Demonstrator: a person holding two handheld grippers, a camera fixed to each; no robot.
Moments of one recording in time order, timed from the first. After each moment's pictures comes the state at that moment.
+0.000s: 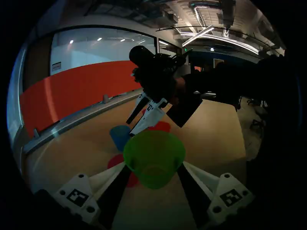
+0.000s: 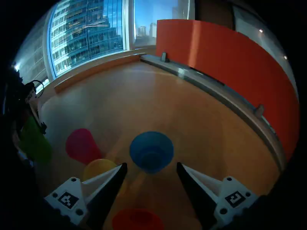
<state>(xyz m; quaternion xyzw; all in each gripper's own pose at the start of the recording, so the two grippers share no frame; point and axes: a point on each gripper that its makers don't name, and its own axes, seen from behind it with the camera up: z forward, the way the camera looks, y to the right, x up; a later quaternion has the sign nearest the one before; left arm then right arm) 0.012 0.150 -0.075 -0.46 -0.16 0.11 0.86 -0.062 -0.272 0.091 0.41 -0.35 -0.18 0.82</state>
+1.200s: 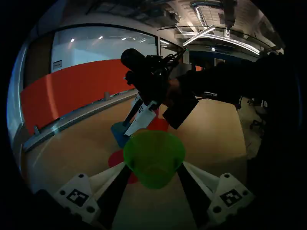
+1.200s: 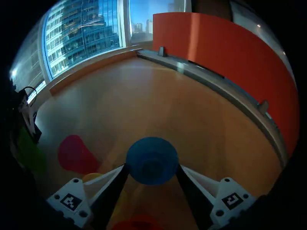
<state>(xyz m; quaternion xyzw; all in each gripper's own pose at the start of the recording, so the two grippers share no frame) 0.004 0.143 -0.077 -0.46 -0.17 0.11 0.87 -0.079 -0.292 0.105 0.40 -0.37 -0.17 0.82</state>
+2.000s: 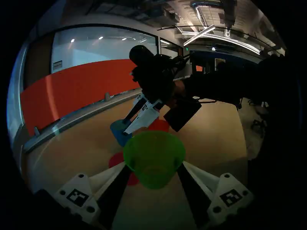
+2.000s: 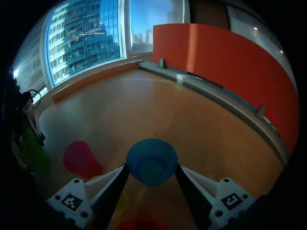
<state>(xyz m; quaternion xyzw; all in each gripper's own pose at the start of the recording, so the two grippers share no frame) 0.008 0.147 -0.073 -0.46 -0.16 0.11 0.87 -0.061 -0.294 0.103 0.41 -0.32 -0.14 0.84</state>
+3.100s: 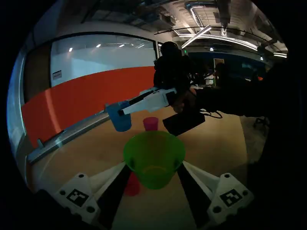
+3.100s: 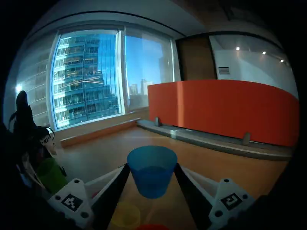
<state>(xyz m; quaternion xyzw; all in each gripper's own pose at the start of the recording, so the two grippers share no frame) 0.043 0.167 -0.078 -0.45 -0.13 0.13 0.87 0.064 -0.294 0.094 0.42 -0.12 -0.01 0.90</state>
